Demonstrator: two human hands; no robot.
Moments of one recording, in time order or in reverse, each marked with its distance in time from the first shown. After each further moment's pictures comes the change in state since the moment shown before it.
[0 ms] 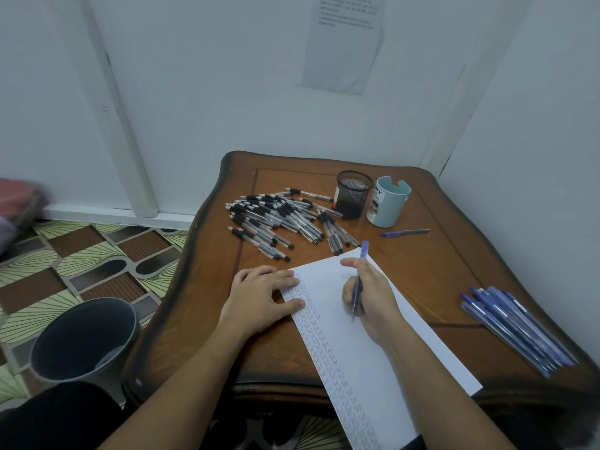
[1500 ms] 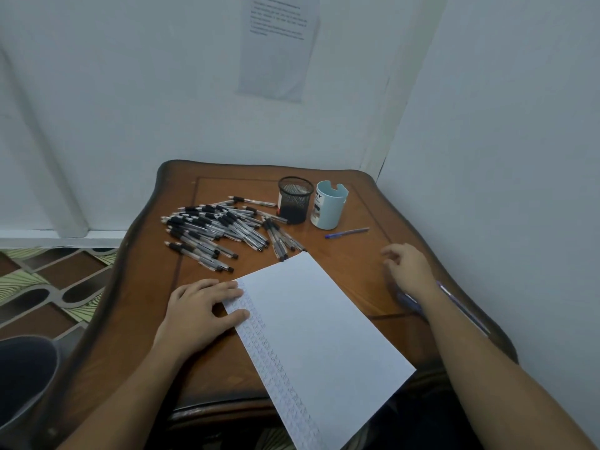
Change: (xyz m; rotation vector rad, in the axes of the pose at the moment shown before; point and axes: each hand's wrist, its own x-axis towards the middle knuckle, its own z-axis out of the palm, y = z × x) left_hand 0.003 -0.001 0.002 0.029 0.026 0.030; right_hand 0.032 -0.028 -0.172 -0.941 0.365 -0.221
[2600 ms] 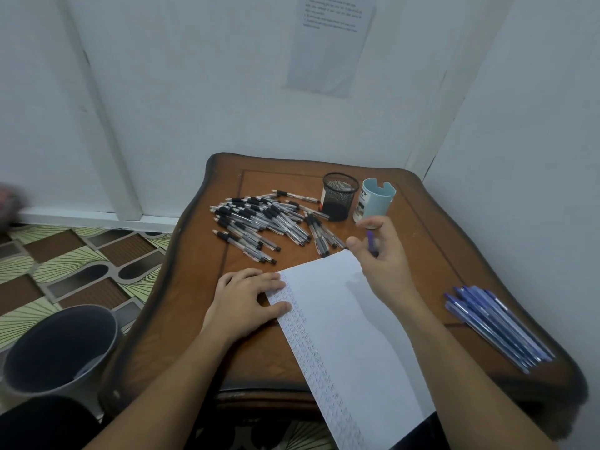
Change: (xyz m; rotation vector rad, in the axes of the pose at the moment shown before) left_hand -0.001 0.002 -0.003 -0.022 -0.006 -0.012; right_hand -0.050 -0.128 0.046 0.703 -0.080 -0.269
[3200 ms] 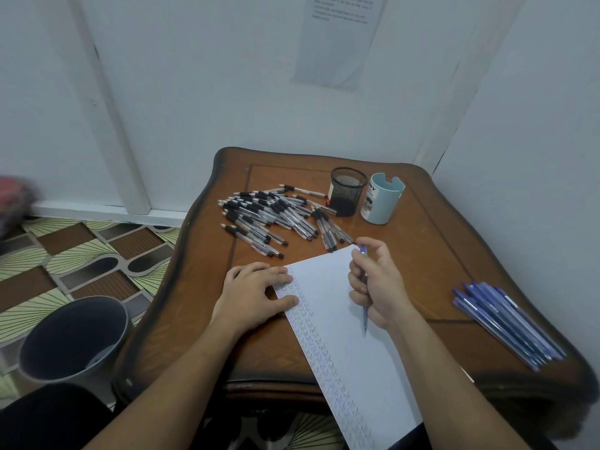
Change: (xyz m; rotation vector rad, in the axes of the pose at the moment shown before) left_hand 0.000 -0.001 0.001 0.005 -0.008 -0.018; right_hand -0.018 0.004 0.021 0.496 -0.038 0.509
